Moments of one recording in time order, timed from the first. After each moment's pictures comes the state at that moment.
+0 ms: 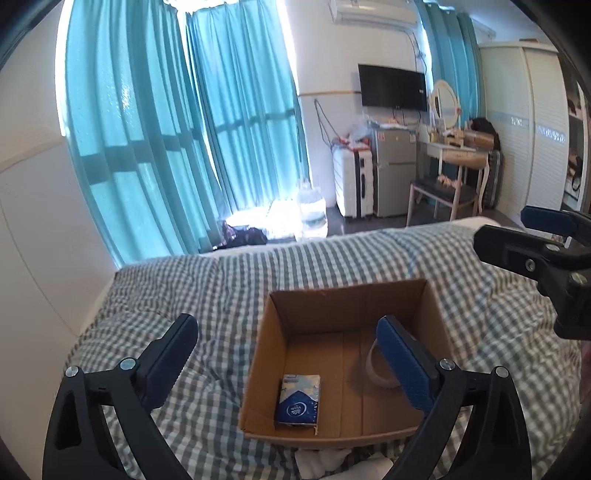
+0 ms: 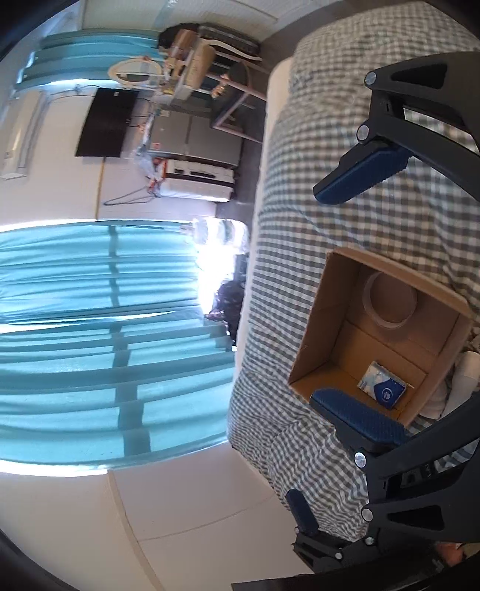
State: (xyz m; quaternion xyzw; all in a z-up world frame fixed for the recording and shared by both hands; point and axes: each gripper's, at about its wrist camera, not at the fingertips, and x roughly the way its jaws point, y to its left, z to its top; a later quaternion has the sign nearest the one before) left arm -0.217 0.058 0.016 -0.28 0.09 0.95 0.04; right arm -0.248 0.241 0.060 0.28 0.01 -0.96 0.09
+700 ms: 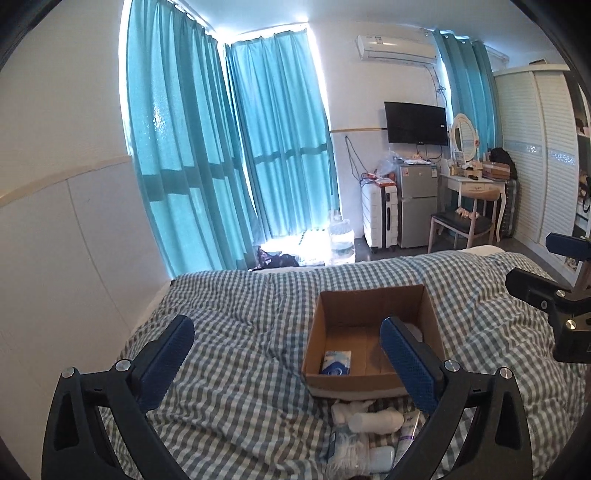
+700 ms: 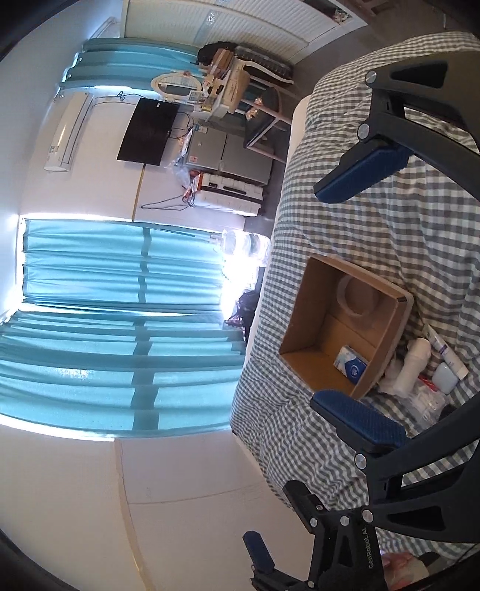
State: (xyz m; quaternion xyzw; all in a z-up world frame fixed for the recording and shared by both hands) left arm -0.084 0.010 0.068 -0.22 0.08 0.97 -0.01; right arm -0.116 0.209 0.085 0.24 0.06 -0.97 0.08
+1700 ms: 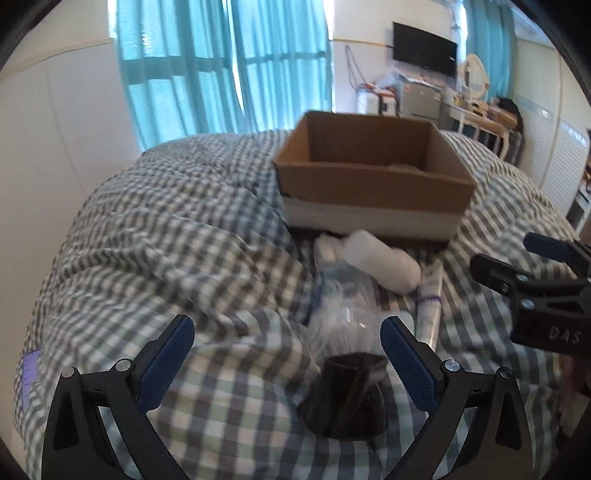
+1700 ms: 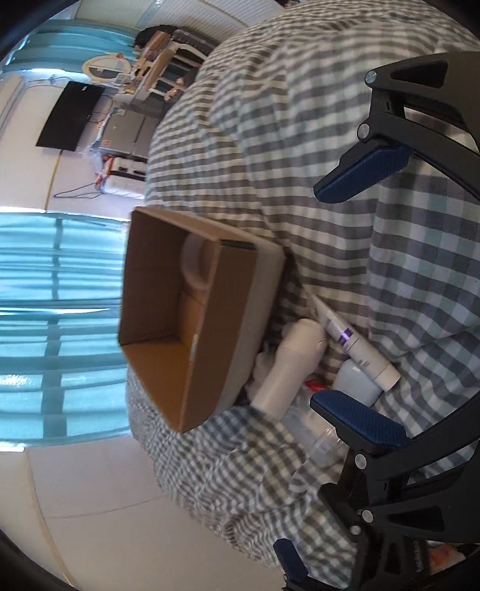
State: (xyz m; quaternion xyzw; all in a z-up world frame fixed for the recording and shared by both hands) left arm -0.060 0.005 -0.120 -0.40 0.04 0.92 0.00; right arm -0.127 0.191 -0.113 0.40 0.04 -0.91 0.08
